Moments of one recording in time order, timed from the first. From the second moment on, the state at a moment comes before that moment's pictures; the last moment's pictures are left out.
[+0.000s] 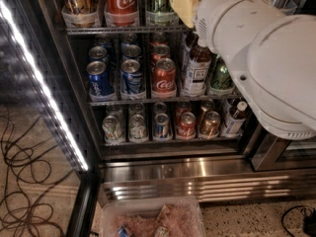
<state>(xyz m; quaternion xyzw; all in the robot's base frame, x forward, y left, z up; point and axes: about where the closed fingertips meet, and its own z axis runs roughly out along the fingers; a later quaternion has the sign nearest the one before) 0.557 -0.093 1.113 -0.15 0.65 -0.03 0.74</state>
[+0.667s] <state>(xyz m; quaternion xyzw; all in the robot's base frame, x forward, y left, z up) 0.566 -0.099 1.106 -0.14 0.65 -0.04 0.75</state>
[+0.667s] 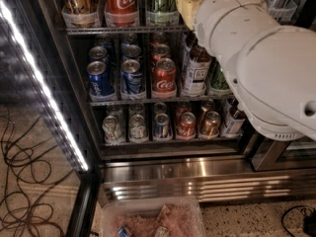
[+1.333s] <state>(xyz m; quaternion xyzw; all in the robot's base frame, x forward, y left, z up) 0.590 -0.113 1.103 -0.12 0.64 -0.05 0.76</state>
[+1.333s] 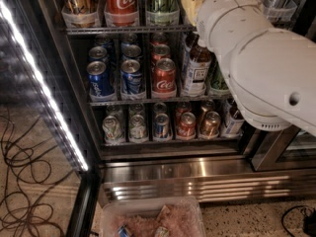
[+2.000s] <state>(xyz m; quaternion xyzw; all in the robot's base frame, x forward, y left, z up) 0.606 -0.112 1.100 -0.11 0.63 -0.05 0.76</state>
